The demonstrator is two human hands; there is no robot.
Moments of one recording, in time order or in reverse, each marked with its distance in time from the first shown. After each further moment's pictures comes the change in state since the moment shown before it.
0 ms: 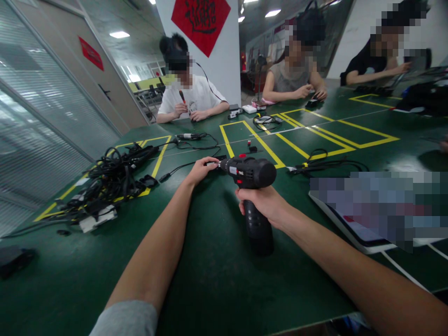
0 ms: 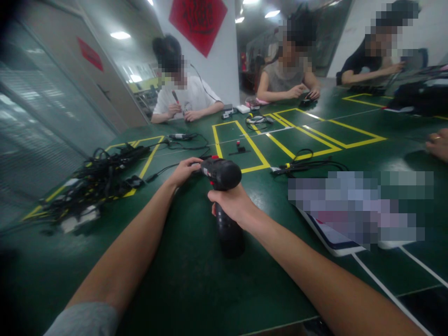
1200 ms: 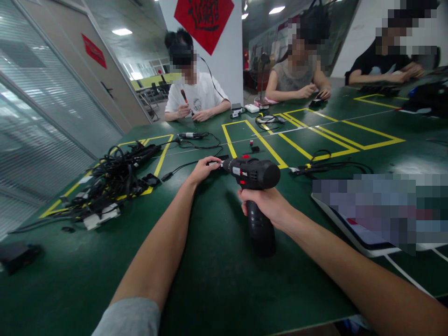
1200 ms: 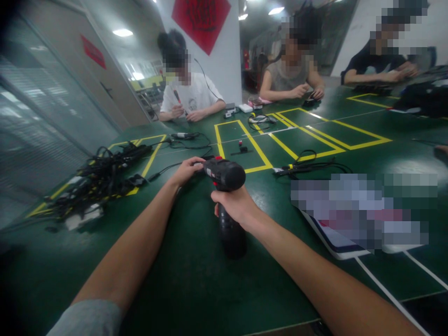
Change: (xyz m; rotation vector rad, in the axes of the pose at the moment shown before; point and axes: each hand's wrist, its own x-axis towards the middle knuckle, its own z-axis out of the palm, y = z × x) left_hand -0.002 0.002 0.000 0.032 -0.006 -0.011; right_hand 0.000 0.003 -0.002 -0.025 0.003 0.007
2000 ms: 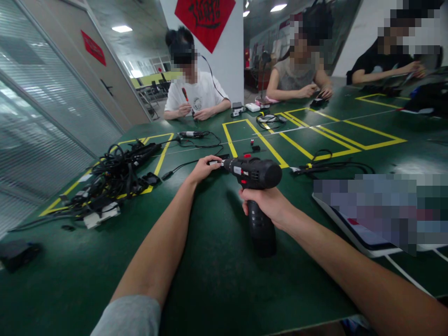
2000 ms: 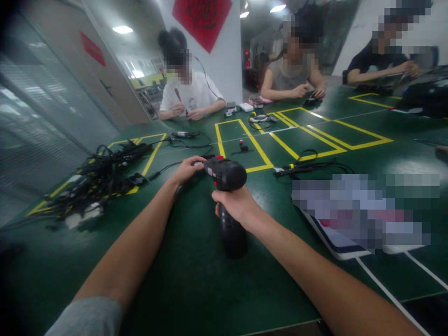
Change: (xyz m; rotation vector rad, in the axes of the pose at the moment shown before) left_hand 0.000 -0.001 -0.001 0.017 -0.012 0.013; right_hand 0.000 -0.001 0.001 -0.033 0.005 0.032
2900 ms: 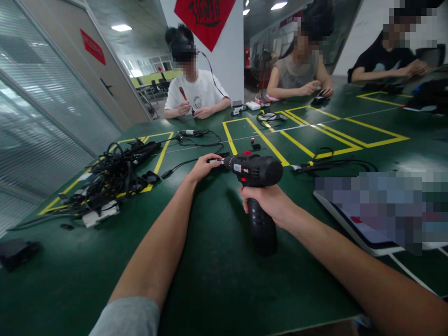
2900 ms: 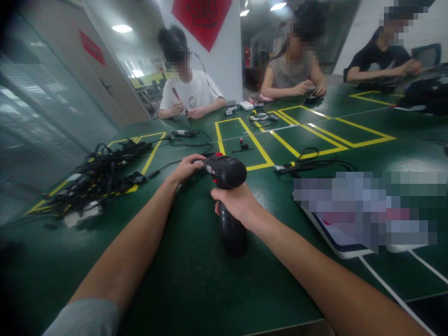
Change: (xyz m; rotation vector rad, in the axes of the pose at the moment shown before) left_hand 0.002 0.000 0.001 0.016 0.018 -0.007; right_hand -0.001 -0.002 0.001 0.038 0.005 -0.012
